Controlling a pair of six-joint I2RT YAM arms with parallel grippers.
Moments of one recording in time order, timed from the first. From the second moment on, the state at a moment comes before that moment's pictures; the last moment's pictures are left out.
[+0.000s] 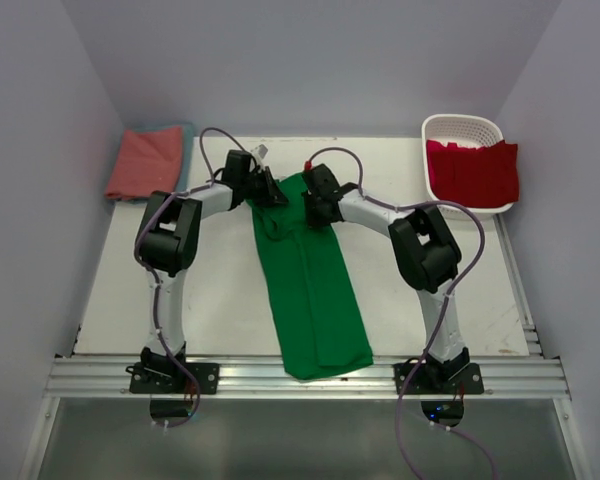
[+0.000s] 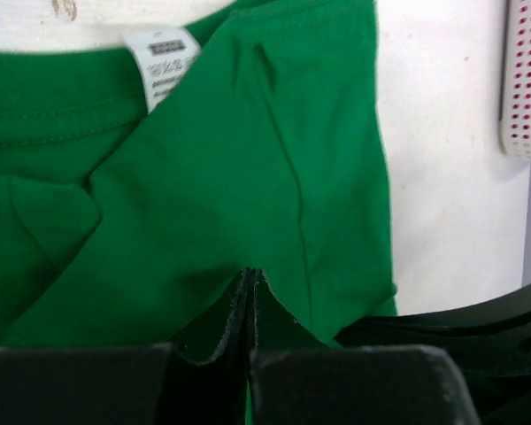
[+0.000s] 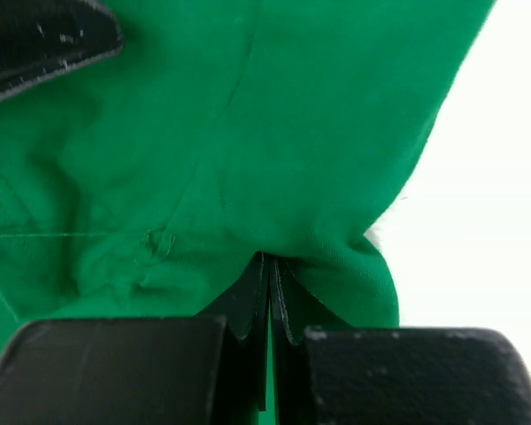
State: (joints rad) left arm -0.27 2.18 1.45 0.03 0.50 -0.57; right arm 0.59 2.13 1.55 -0.39 0.07 0.38
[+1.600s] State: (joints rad) left arm -0.21 2.12 1.70 -0.05 0.49 -0.49; right arm 0.55 1.90 1.42 -0.47 0.23 0.42
